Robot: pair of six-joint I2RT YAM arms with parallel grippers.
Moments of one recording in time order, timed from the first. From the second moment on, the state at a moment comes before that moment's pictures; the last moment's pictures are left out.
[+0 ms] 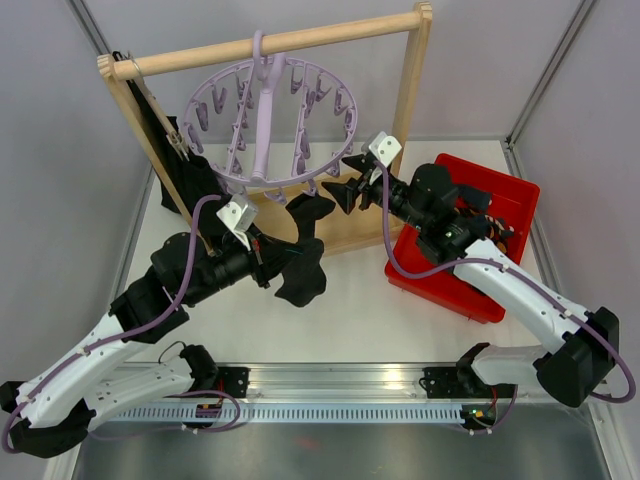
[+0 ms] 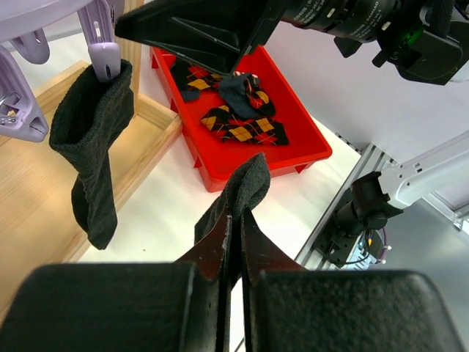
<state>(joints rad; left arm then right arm) -0.91 0.74 1.03 -0.37 0.03 -0.32 0.65 1.27 1.14 0.21 -0.25 -0.12</state>
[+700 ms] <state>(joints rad) -0.91 0.74 1.03 -0.40 0.03 -0.31 0.69 1.31 1.20 0.22 -0.18 -0.13</state>
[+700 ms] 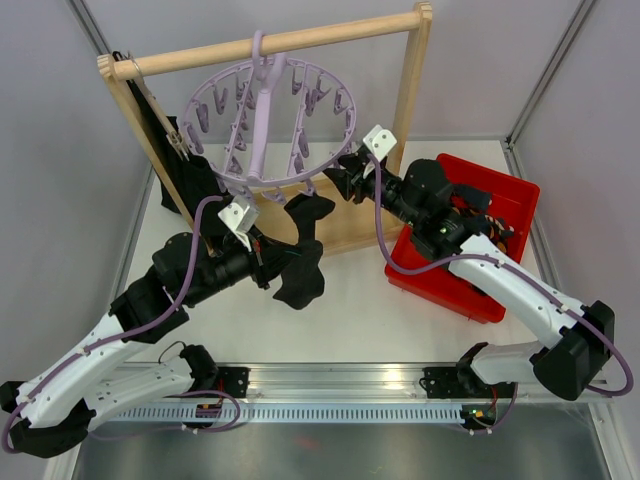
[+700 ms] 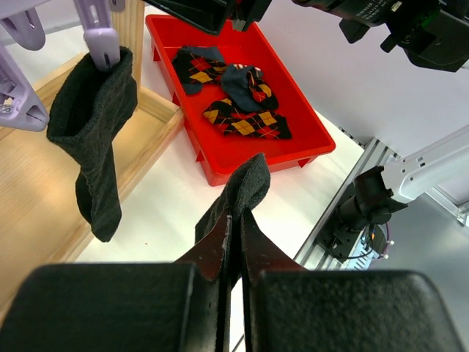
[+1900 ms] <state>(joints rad) -0.90 0.89 0.93 -0.15 -0.10 -0.35 0.95 1.24 1.27 0.03 0.14 -0.02</state>
